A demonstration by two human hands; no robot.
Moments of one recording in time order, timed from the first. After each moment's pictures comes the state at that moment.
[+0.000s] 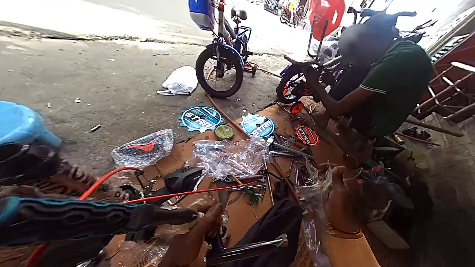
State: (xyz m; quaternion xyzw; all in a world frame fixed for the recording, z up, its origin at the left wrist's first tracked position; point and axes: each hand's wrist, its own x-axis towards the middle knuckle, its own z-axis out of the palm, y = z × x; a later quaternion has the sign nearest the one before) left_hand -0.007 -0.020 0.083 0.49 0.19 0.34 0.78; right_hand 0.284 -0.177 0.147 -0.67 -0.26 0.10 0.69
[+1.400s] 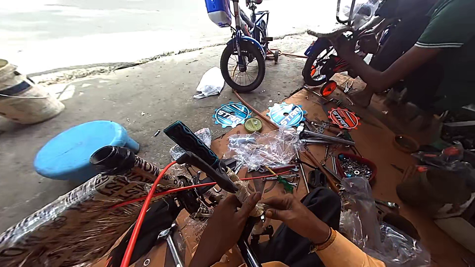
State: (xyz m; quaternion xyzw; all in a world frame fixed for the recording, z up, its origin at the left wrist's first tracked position) left_hand -0.029 -0.010 0.128 0.73 0.45 0.09 0.50; right_hand 0.165 -0.123 0.073 -0.47 -0.44 0.58 0.50
